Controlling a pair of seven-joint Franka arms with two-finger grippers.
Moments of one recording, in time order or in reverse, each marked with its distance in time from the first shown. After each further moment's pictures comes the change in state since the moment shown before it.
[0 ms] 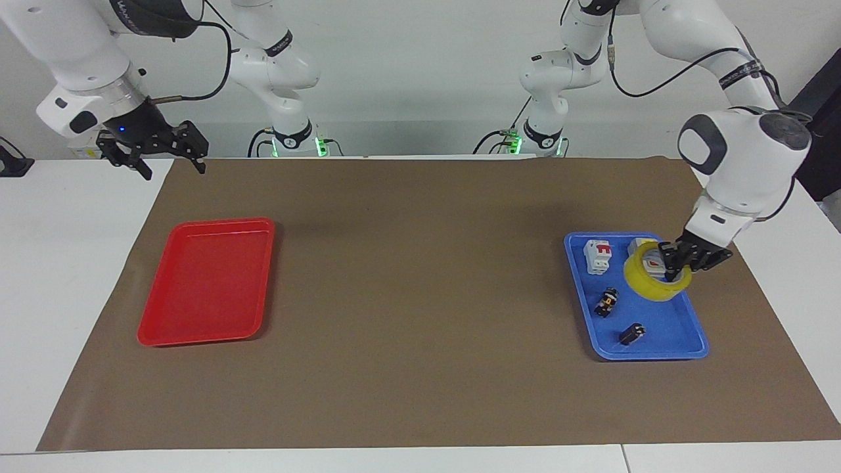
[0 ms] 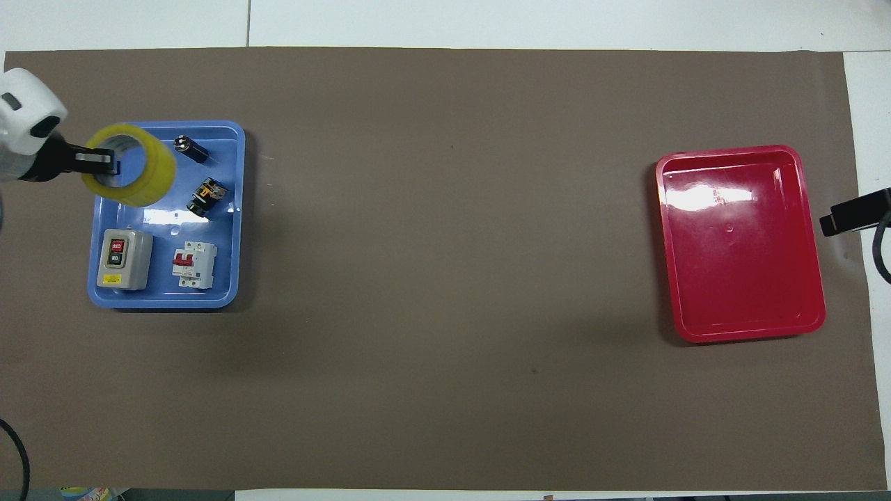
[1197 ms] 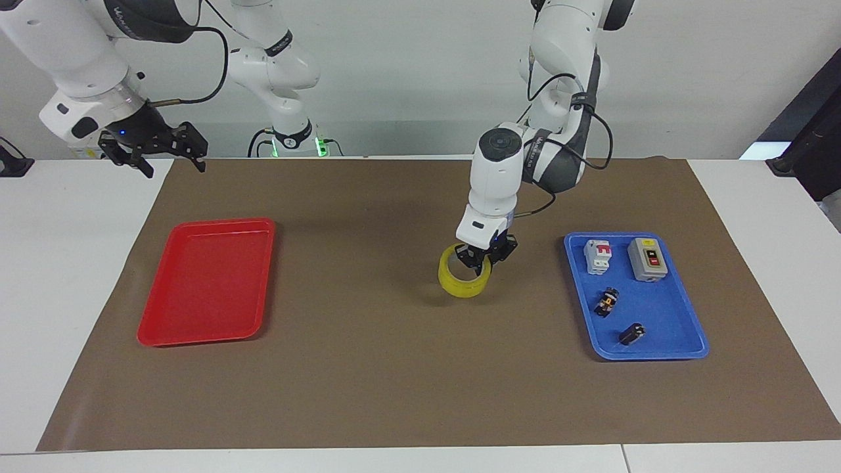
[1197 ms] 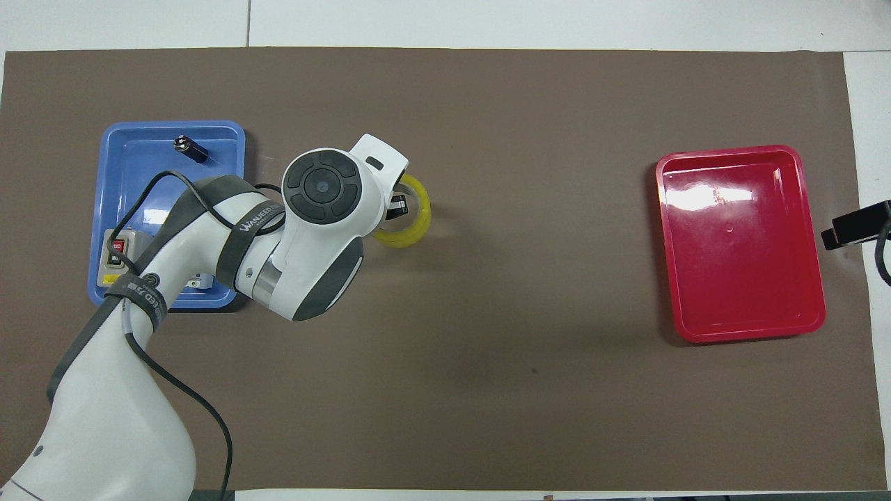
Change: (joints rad) left arm -0.521 0.126 -0.008 -0.029 0.057 0.087 -0.789; right arm -0.003 -0.007 -0.013 -0.026 0.000 -0.028 0.000
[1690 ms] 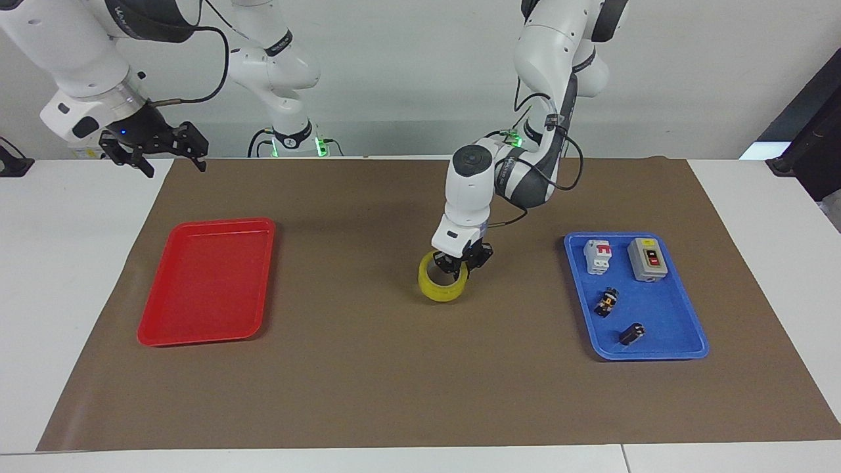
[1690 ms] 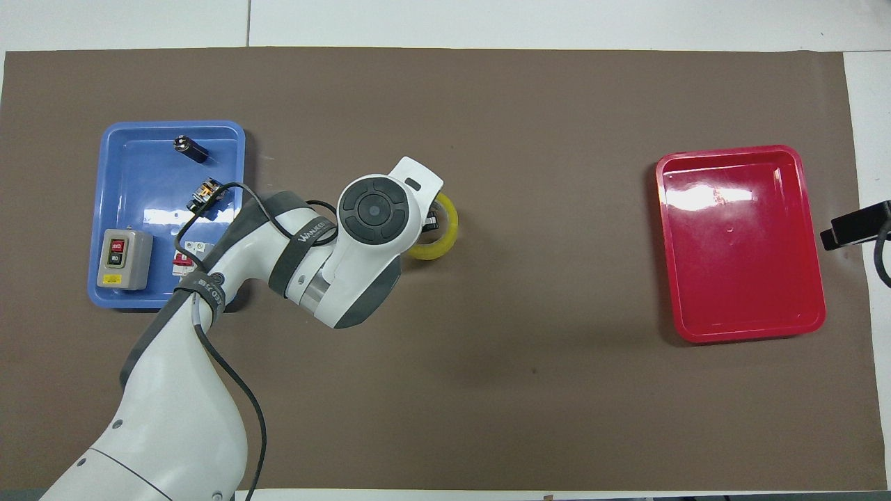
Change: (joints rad) left arm -0.075 0.061 -0.001 -0.016 0.000 0.073 -0.028; right arm 0.001 -0.001 0.002 -0.001 0.000 0.000 0.000
